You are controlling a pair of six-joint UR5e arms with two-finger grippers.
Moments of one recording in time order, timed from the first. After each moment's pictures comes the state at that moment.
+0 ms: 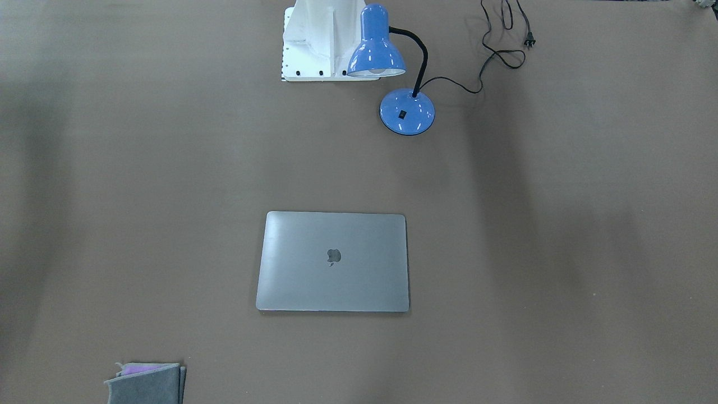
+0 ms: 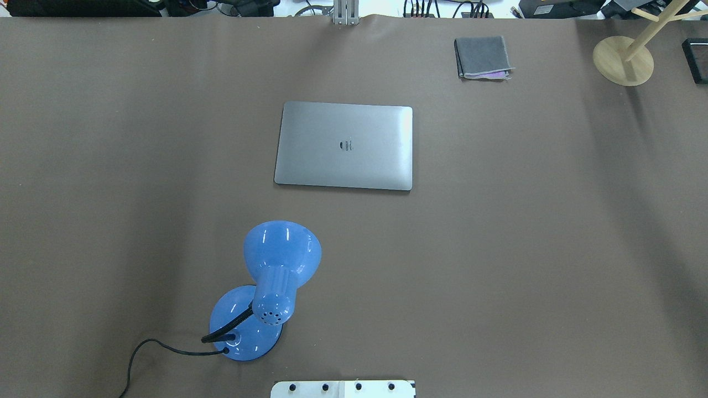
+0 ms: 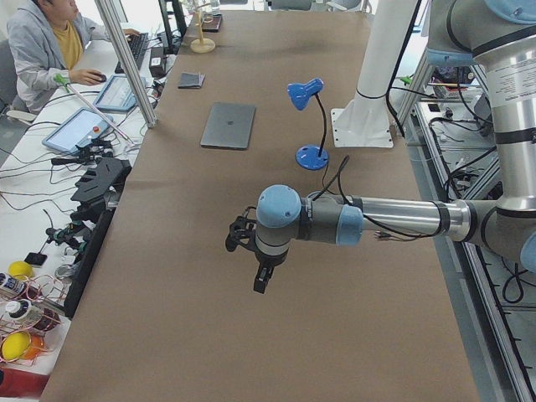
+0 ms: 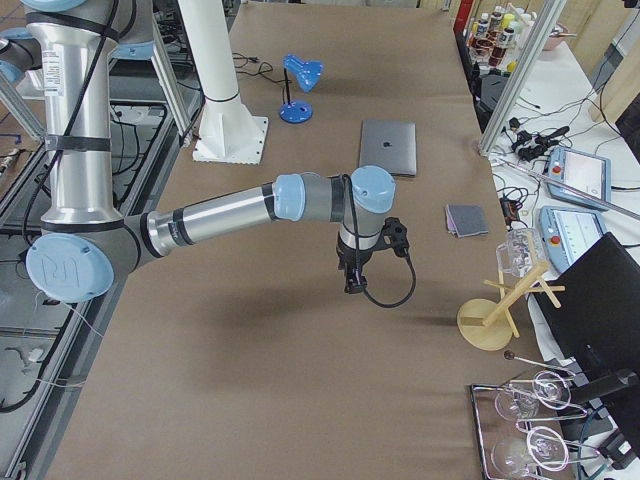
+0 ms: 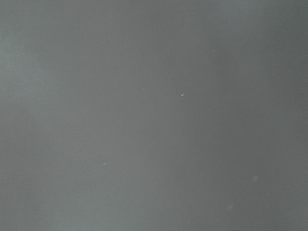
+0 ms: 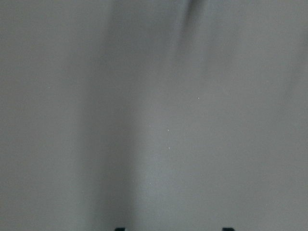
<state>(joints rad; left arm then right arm) -1.63 -1.29 -1.87 -1.63 -2.36 0.28 1.51 -1.63 1.90 -1.90 2.34 -0.27</state>
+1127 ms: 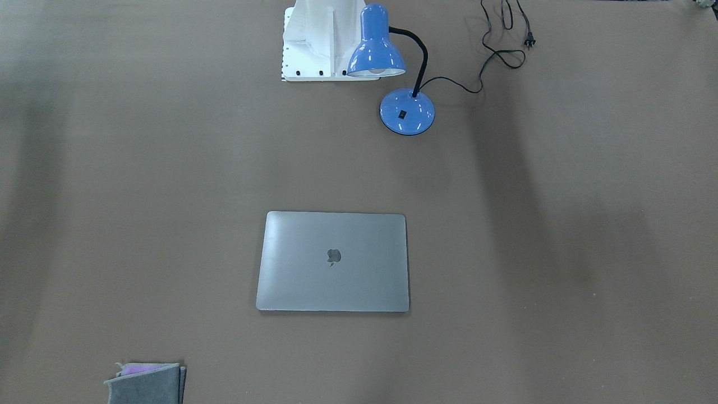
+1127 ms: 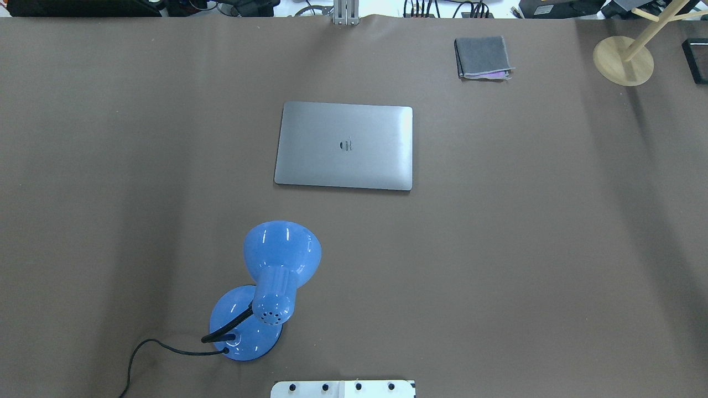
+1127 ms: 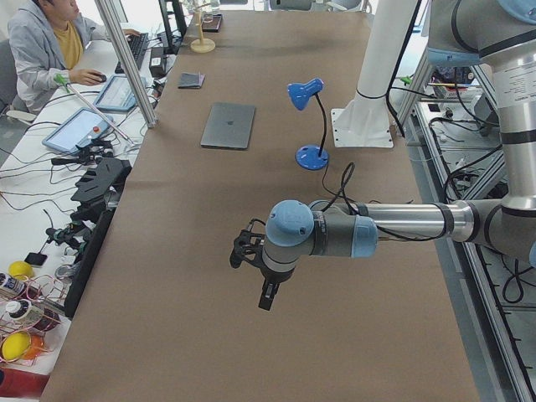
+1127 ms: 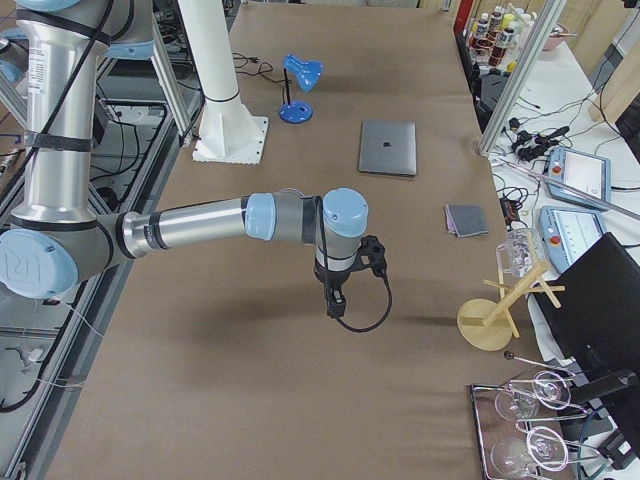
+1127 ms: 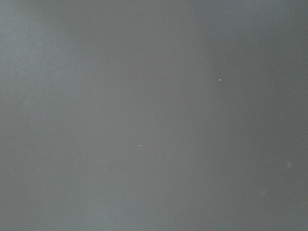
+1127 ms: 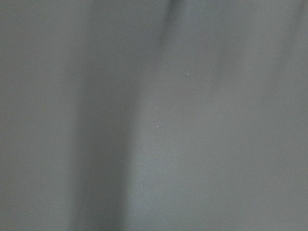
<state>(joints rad) -1.70 -1.28 -1.86 -1.62 -2.36 0.31 1.54 -1.70 1.93 -1.84 2.34 -0.30</state>
